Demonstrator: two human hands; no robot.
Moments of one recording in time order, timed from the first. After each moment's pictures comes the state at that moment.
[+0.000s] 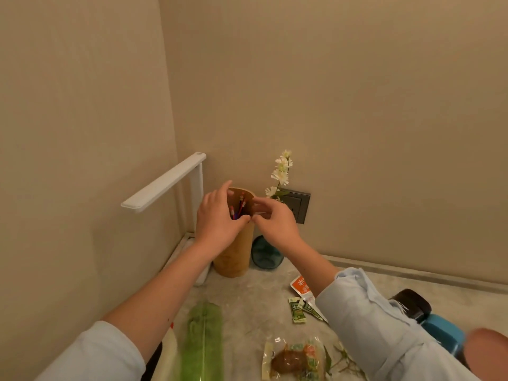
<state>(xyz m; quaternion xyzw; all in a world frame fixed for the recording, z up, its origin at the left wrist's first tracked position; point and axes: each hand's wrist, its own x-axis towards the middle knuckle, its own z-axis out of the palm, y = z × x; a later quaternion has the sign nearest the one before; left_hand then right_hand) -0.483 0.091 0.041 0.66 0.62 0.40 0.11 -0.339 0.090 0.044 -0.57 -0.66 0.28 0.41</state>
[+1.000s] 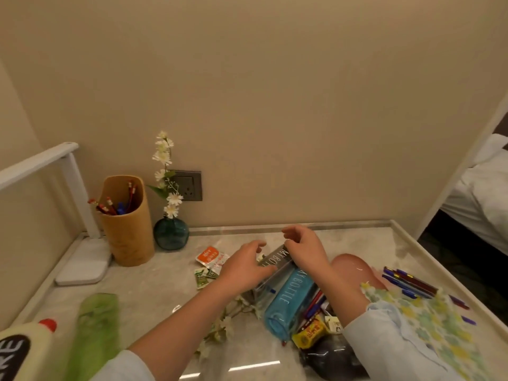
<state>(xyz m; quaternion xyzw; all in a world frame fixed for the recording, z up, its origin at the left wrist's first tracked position) -0.249 -0.024 -0.035 0.78 0.49 0.19 0.34 -0.096 -0.065 -0.002 -0.74 -0.48 0.25 0.41</state>
